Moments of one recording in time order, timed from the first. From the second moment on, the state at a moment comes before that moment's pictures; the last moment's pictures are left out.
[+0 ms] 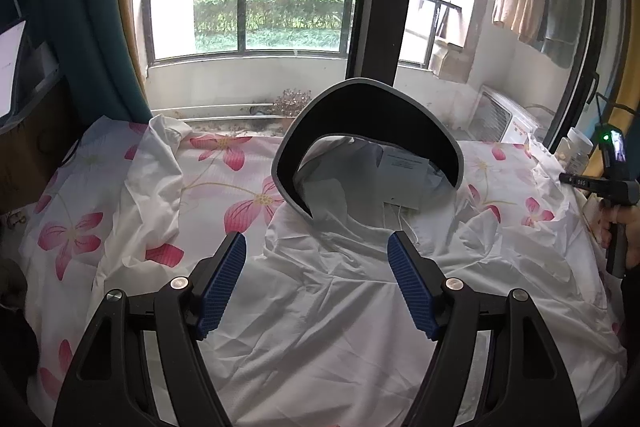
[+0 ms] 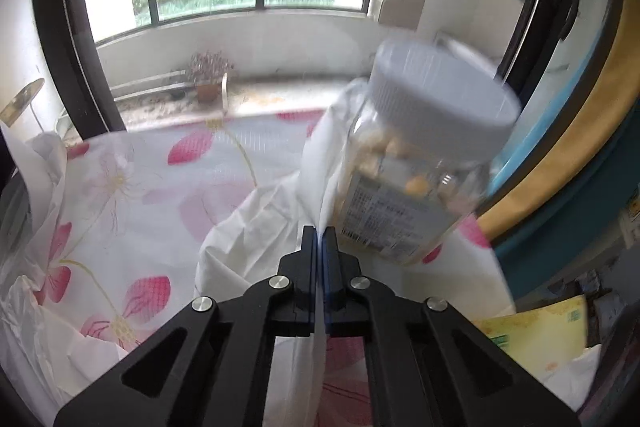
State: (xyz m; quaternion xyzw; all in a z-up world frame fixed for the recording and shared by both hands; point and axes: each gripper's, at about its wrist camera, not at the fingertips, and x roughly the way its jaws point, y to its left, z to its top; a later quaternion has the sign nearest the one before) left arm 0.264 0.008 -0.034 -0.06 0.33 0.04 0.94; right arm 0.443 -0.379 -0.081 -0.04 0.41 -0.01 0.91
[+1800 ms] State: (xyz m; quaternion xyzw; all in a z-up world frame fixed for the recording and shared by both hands) left arm 0.141 0.067 -0.009 -0.07 0.30 0.01 0.95; right arm 0.179 -0.162 -0.082 -0.10 0.42 0.31 0.85
